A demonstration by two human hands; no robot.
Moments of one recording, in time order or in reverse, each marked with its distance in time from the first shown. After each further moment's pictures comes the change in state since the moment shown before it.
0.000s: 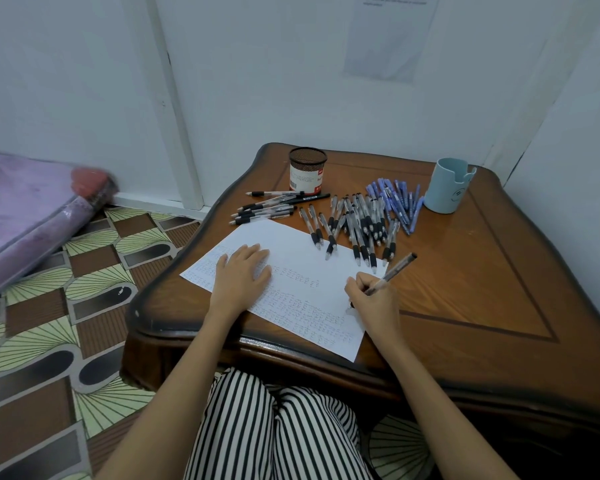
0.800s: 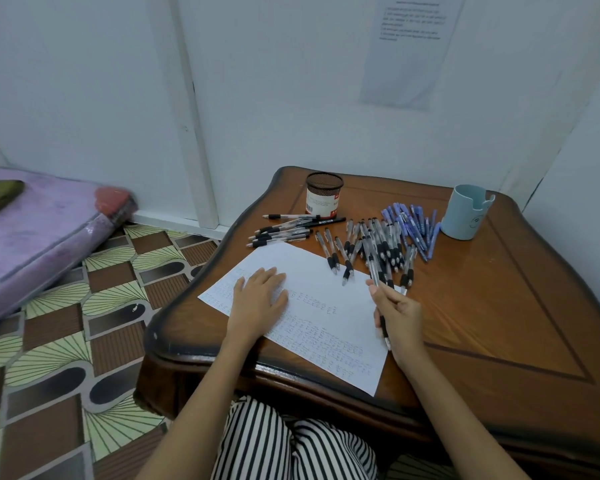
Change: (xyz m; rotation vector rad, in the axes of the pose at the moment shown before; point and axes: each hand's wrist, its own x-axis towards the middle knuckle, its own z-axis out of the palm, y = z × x) left_hand -0.002 0.005 -0.005 -0.004 -0.037 -0.017; right_hand 0.019 0.000 -0.001 0.281 0.033 0.173
